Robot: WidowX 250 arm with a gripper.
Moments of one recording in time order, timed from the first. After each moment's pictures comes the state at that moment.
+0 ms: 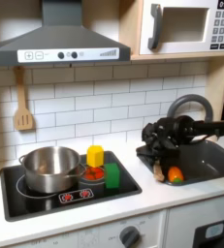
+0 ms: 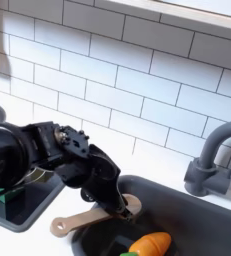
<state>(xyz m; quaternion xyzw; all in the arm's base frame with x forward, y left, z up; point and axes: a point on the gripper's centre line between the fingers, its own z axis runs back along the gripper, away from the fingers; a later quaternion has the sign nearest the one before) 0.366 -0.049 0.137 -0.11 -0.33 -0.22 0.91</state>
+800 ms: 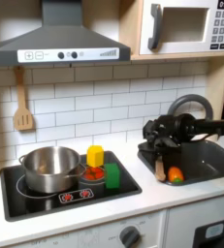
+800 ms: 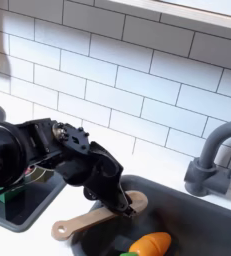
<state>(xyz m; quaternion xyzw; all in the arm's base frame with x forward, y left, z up) 0.368 -0.056 0.152 -0.13 -0.35 -0.23 0.90</state>
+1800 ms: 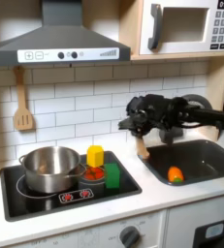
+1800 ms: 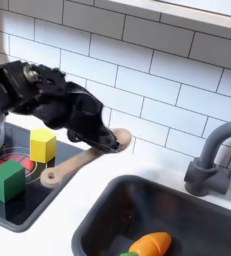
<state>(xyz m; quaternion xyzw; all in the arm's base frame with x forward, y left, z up) 0.389 -0.002 0.216 -0.10 -0.42 -0.13 0.89</state>
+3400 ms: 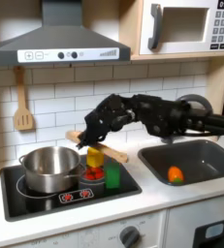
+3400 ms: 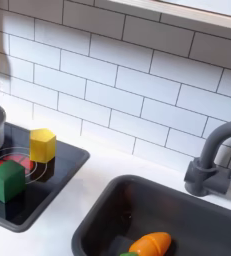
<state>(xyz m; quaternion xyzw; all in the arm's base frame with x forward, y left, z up) 0.326 0.145 0.253 -0.03 -0.46 0.29 0.84</state>
